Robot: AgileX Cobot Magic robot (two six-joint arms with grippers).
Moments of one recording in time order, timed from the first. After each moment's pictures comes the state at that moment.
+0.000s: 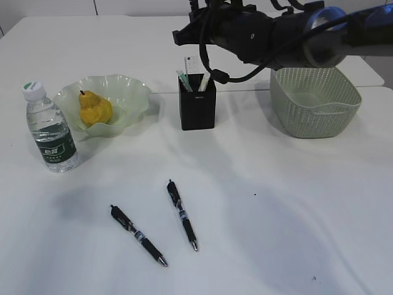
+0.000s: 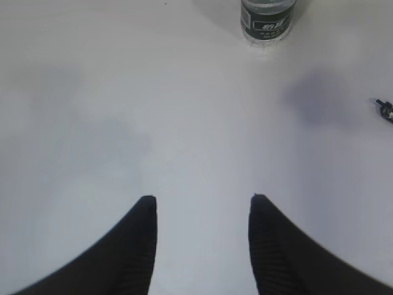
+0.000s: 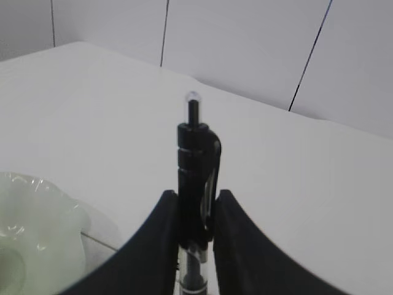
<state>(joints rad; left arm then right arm) -0.19 1.00 -1.02 0.24 1.14 -0.22 0.42 2.17 -1.71 0.42 -0.23 -0.59</state>
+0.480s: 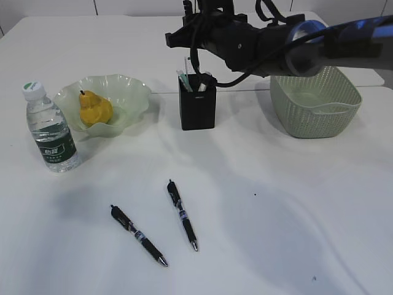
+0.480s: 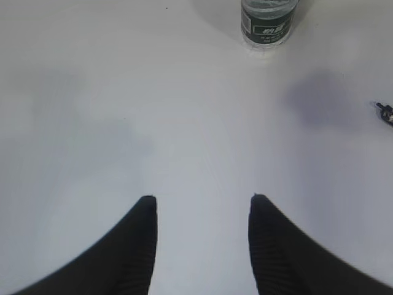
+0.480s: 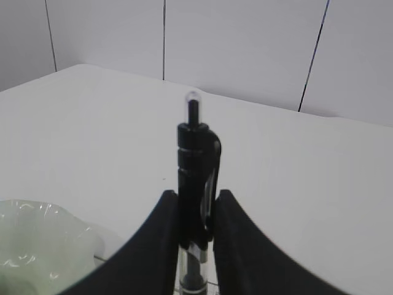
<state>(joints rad) -0.19 1.00 -1.02 0.24 1.13 -0.22 0.43 2.25 -1.79 0.42 -0.26 -0.50</state>
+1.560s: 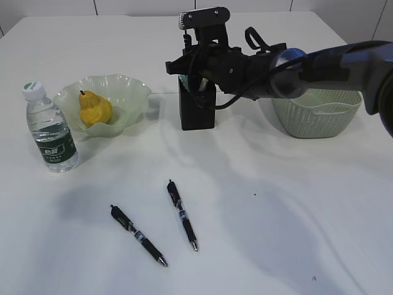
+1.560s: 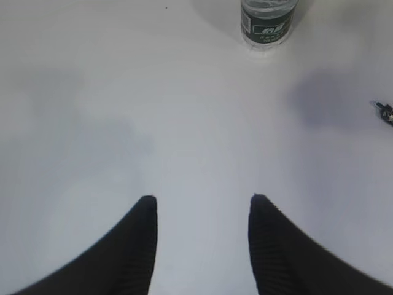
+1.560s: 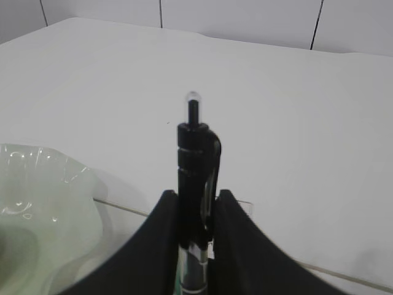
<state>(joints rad) -0.19 1.00 -1.02 0.24 1.13 -0.22 0.43 2.36 -1.82 0.49 -0.23 -0.49</state>
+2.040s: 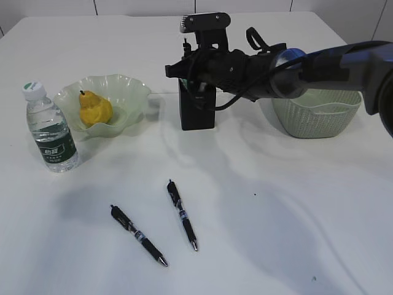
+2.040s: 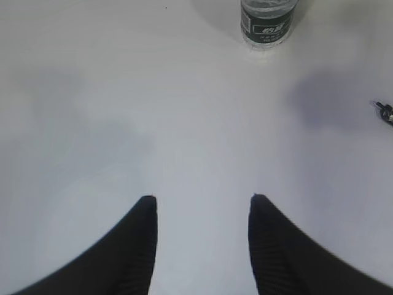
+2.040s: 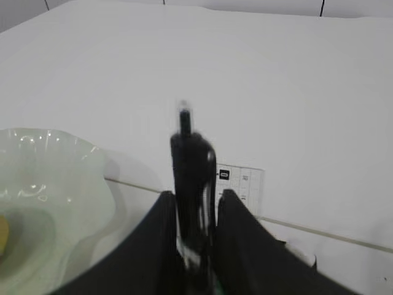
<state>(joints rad) -0.19 1.00 -1.02 0.24 1.13 -0.22 0.43 2.36 -1.82 0.55 -0.17 -0.49</state>
